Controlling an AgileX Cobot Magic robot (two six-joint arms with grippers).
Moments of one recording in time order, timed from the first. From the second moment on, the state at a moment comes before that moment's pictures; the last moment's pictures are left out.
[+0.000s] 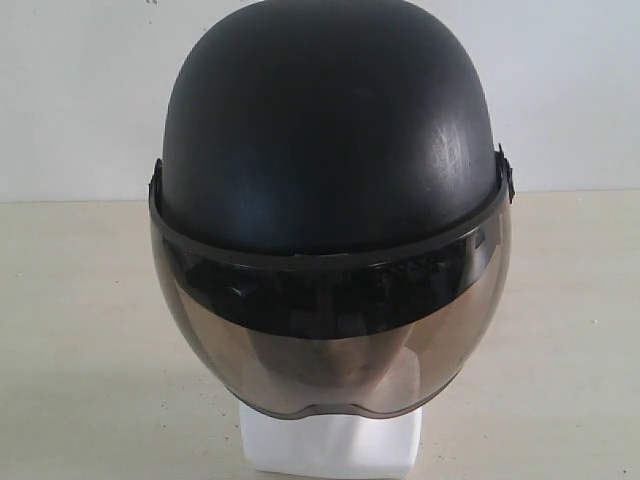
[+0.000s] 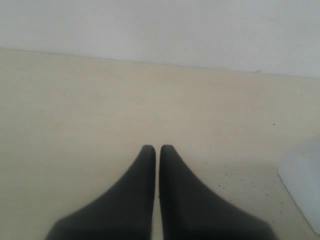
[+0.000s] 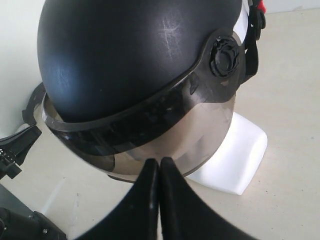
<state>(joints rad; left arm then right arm) 0.06 0.00 0.00 -0.02 0.31 -0.10 0.06 0.55 -0.77 0.82 1.03 -0.35</state>
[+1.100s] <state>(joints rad) 0.06 0.00 0.00 -0.02 0.31 -0.10 0.06 0.55 -0.75 0.84 0.84 -0.45</state>
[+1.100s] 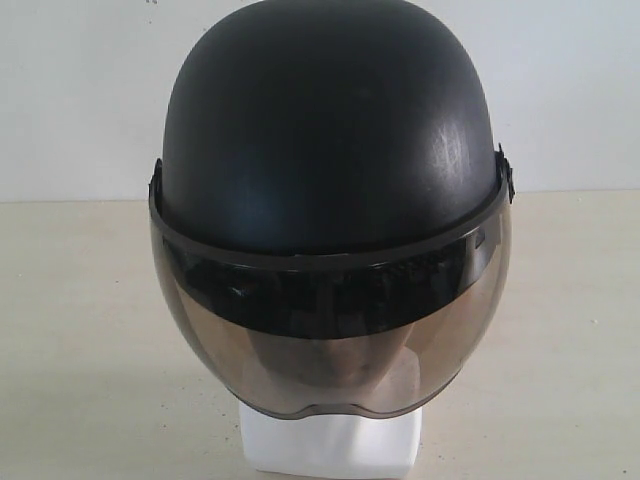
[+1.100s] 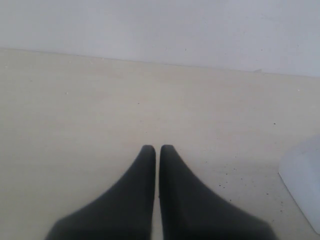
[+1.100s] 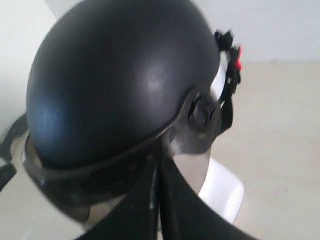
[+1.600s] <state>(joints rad) 0.06 0.00 0.00 -0.02 0.31 -0.10 0.06 0.15 -0.31 0.51 0.31 -0.28</state>
